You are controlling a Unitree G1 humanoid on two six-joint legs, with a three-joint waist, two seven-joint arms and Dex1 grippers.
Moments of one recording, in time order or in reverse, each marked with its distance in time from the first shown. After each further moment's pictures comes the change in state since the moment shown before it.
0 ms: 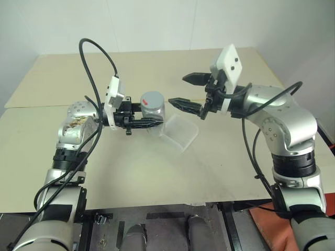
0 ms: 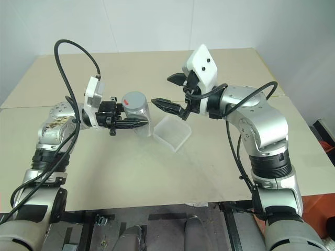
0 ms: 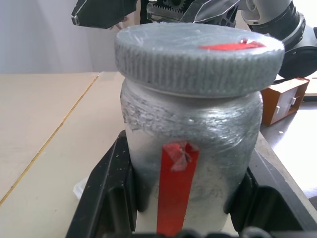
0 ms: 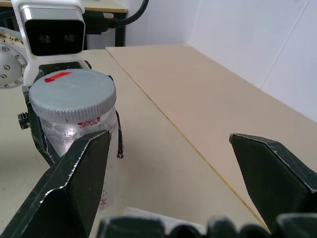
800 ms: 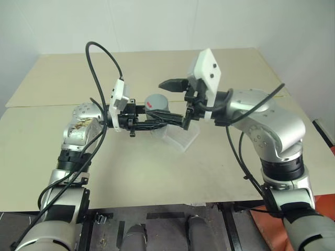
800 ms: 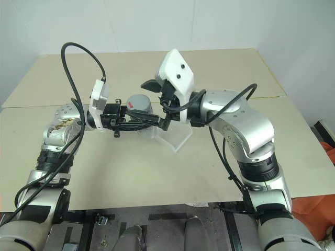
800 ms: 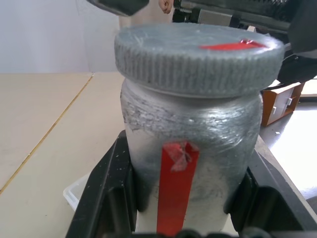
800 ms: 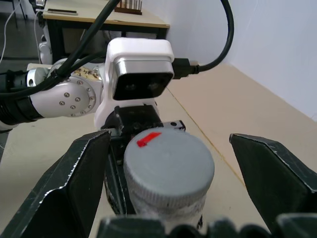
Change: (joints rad) left arm 0.005 -0.027 -0.015 -0.003 0.010 -0.006 0.006; right arm -0.057 0.103 0.098 -0.105 0.046 0.064 -0.044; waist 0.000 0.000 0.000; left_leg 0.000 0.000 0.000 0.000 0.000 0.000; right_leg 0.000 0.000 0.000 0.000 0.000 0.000
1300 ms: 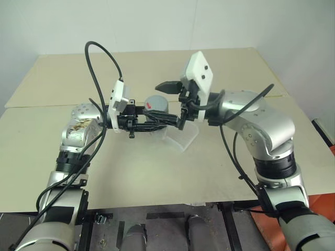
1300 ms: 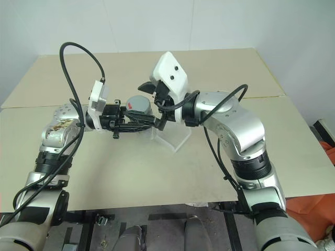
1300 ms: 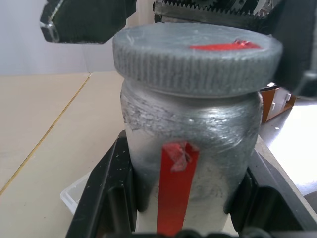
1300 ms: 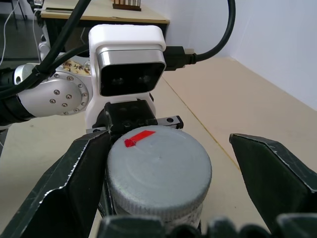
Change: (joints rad) left arm 0.017 0.010 0.000 -0.038 0.000 0.001 -0.001; right arm 0.000 0.036 0.009 0.037 -0.028 0.000 0.009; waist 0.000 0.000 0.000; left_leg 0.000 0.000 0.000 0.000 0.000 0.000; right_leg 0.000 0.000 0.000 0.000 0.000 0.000
